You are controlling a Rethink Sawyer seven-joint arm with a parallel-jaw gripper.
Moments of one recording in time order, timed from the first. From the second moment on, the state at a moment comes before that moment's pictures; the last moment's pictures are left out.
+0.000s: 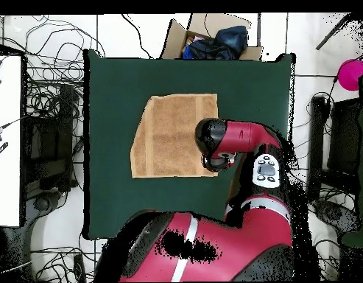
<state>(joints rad) -0.28 -0.31 -0.12 1.29 -0.28 1.02 1.52</state>
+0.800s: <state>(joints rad) -0.39 -0.31 0.00 1.38 -0.24 0.74 1.52</state>
